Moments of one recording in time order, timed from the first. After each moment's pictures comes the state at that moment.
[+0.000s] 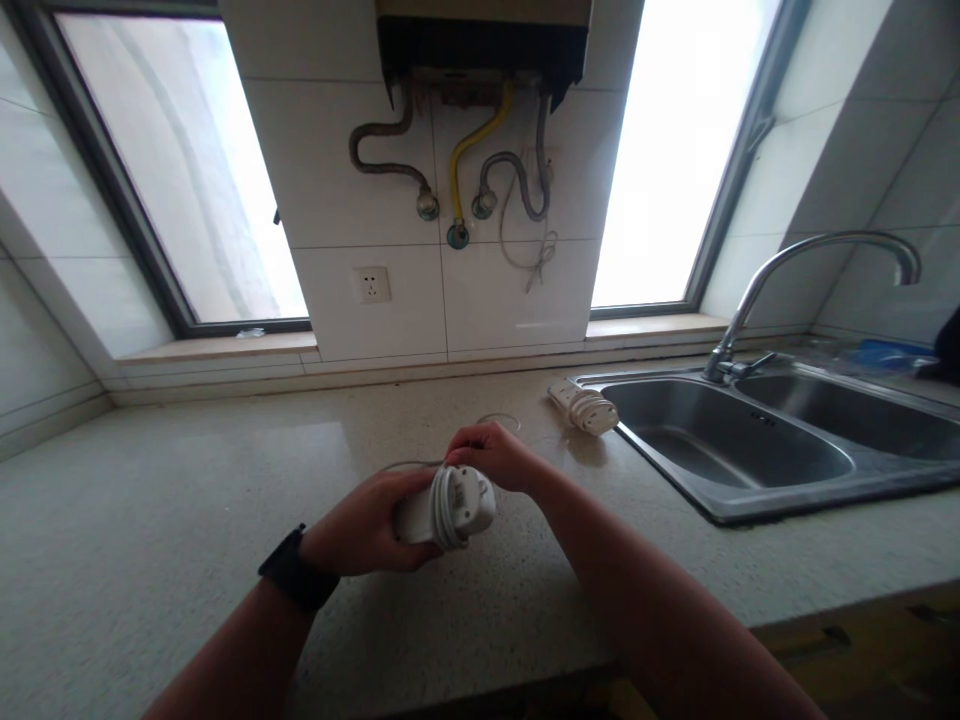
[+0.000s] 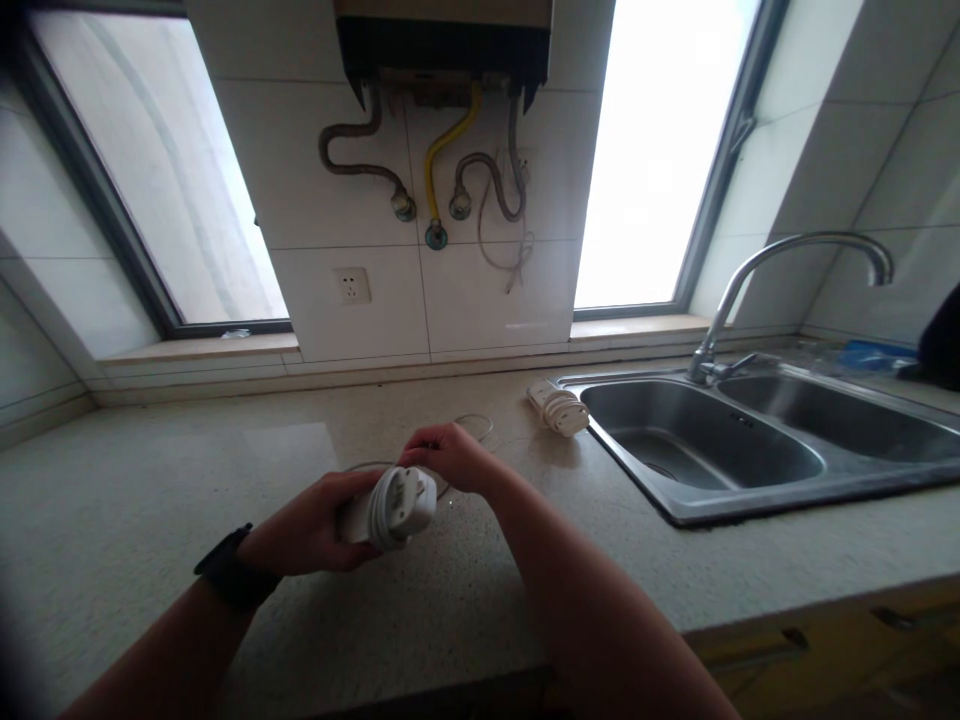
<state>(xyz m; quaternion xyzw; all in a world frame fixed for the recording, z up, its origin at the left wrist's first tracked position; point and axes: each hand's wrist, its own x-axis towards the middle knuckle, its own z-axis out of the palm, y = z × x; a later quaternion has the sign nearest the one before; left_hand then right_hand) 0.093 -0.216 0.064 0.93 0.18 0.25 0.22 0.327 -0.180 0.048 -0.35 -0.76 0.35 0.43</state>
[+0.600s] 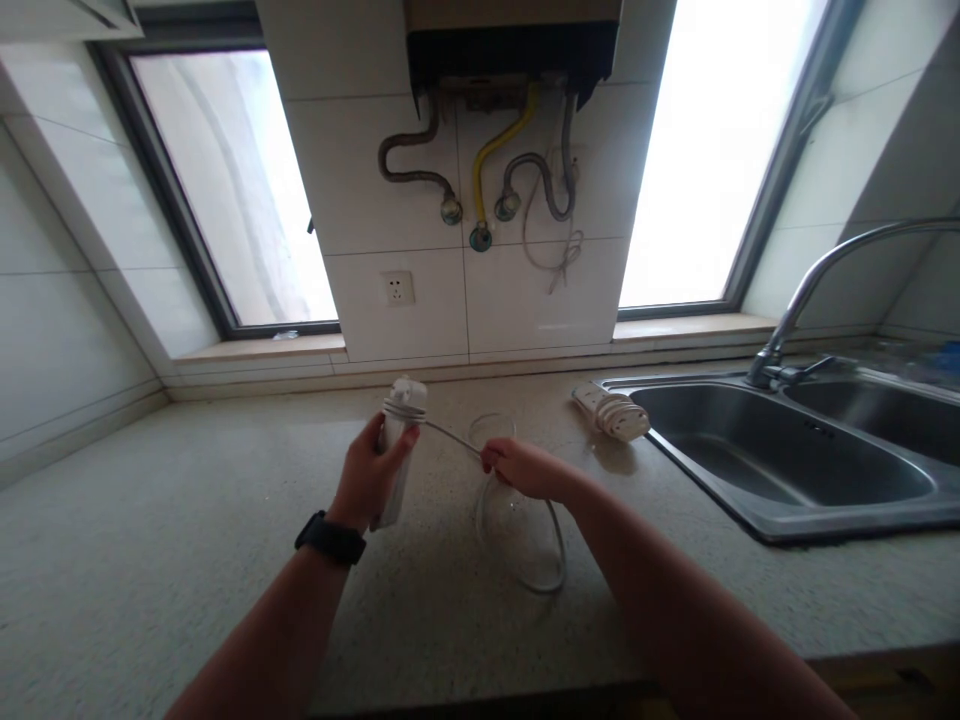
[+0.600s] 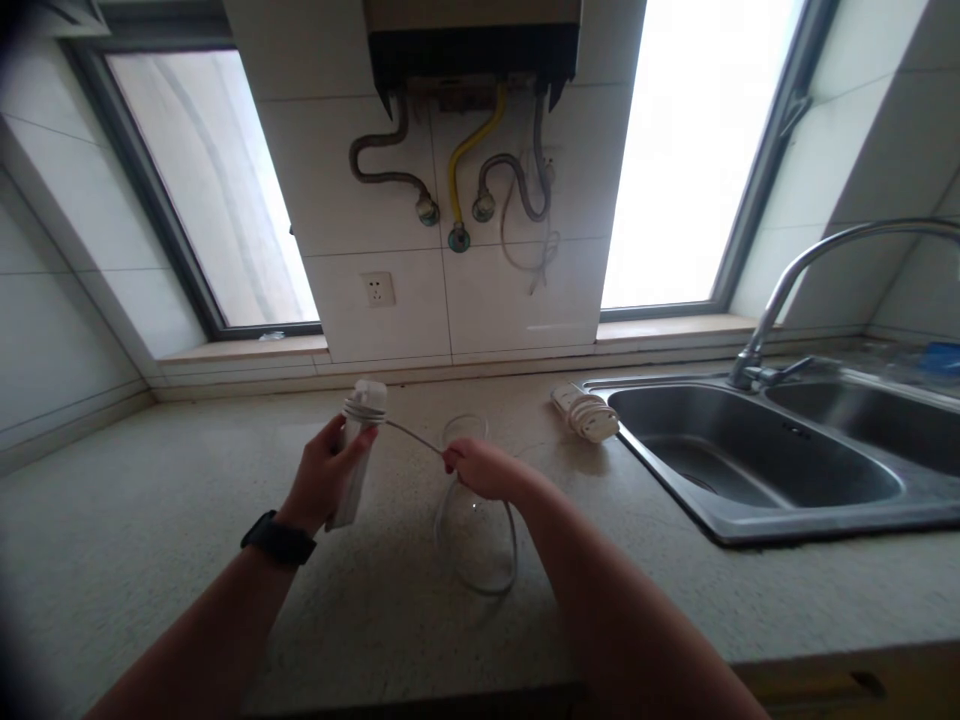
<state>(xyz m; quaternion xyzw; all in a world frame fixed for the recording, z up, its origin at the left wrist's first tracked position) 0.078 -0.169 0.044 0.69 0.42 0.55 0.20 0.333 -0.178 0.043 -0.55 -0.75 0.29 0.24</state>
